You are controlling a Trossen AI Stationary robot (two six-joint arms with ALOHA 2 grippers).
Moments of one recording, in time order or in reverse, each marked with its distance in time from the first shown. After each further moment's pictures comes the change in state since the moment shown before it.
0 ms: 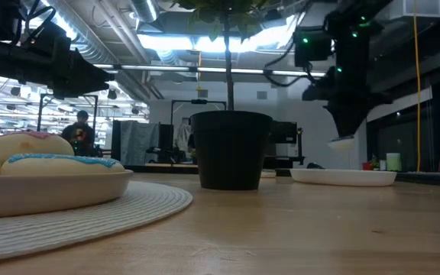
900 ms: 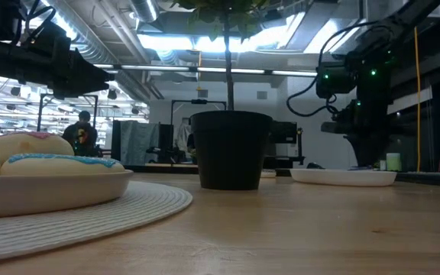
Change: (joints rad) left arm 0.000 0.000 0.000 0.000 0.003 0.000; right arm -0.245 -0.099 -0.332 0.304 -0.031 -0.030
